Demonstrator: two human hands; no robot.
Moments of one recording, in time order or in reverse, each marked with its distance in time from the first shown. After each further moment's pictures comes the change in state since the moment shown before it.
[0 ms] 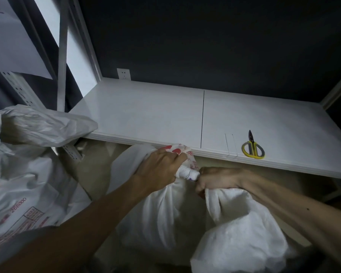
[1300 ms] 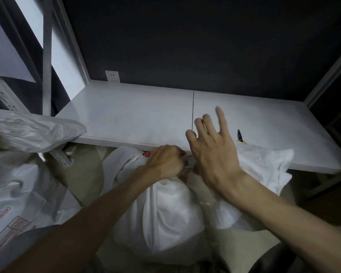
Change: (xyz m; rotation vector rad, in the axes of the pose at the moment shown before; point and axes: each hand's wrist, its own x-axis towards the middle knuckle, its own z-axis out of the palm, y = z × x) left_hand 0.054 0.030 -0.018 -0.291 -0.356 -0.504; right_hand -0.042 -0.039 -0.007 -1.108 0.858 0.076
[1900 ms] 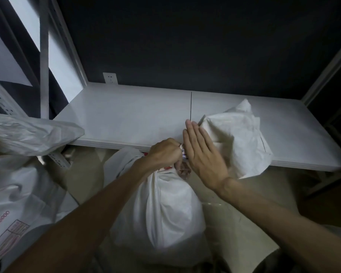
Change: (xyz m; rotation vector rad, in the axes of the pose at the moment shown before) left_hand 0.017 0.006 -0.018 -0.323 -0.203 -0.208; right_hand 0.011 -0.011 0.102 -0.162 0.320 0.015
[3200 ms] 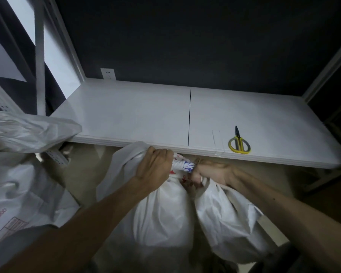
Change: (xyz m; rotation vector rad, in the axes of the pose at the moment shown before) left_hand 0.016 -0.068 0.054 0.821 0.560 0.501; right_hand -0.010 0.035 -0.006 1.439 -0.996 0.196
